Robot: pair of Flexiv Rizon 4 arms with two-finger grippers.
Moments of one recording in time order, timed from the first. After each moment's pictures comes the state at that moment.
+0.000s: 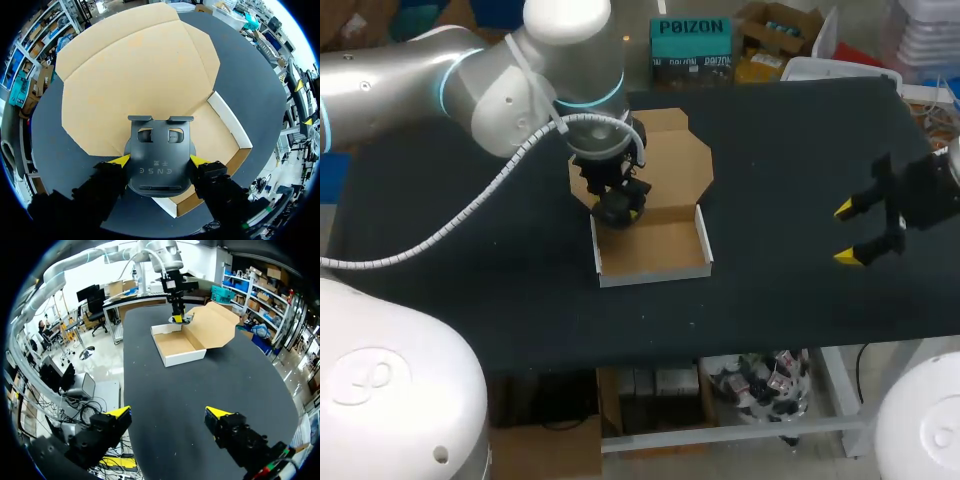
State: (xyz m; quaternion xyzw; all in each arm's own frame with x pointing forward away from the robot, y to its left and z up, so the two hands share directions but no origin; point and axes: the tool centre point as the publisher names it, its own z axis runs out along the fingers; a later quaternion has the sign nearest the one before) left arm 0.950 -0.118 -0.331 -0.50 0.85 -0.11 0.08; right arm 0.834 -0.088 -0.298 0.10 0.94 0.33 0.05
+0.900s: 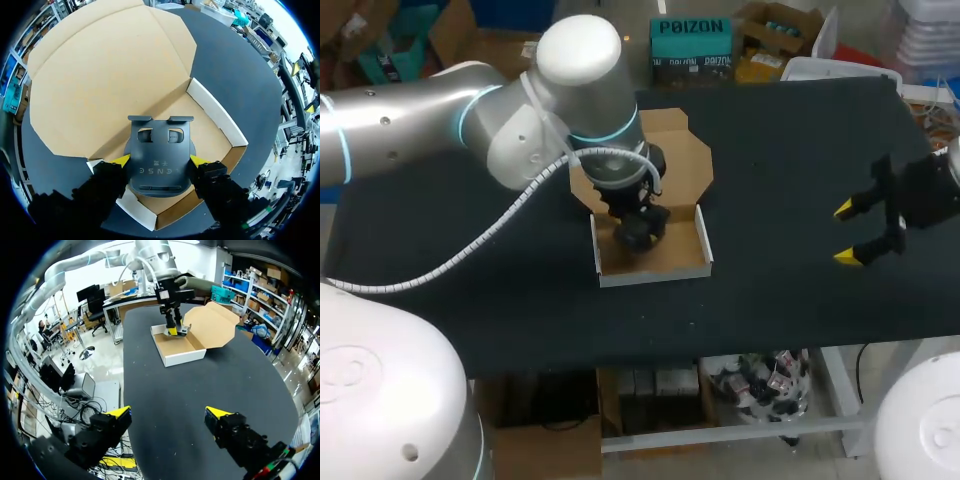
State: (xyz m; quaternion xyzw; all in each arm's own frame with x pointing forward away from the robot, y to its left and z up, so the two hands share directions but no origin) left arm 0.929 -0.153 -0.366 -0.48 0.87 -0.13 0.07; right arm 0.835 -0.088 -0.299 0.10 0.94 0.33 0.05
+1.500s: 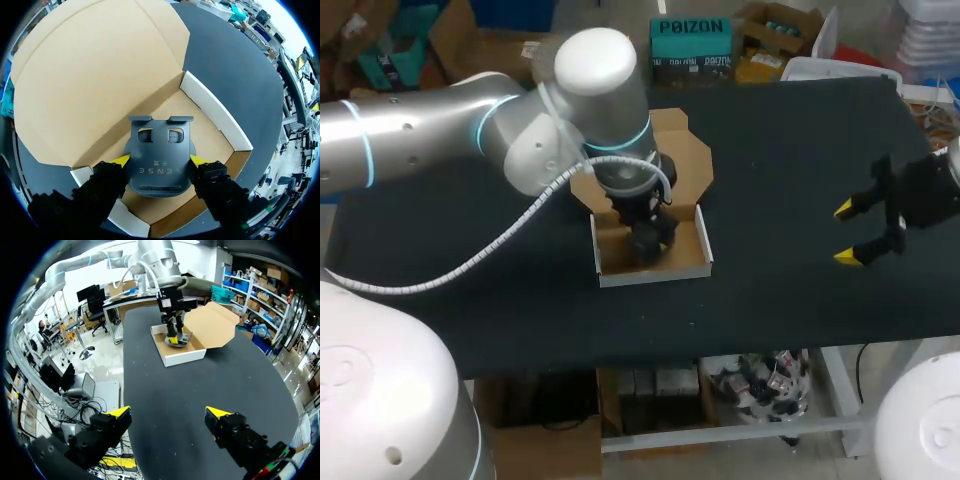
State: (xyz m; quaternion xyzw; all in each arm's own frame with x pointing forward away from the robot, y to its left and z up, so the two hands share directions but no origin) left arm 0.929 -0.169 -0.388 -0.47 0.88 -0.12 0.06; right arm 0.835 -0.089 -0.299 0.10 0.94 0.33 0.05
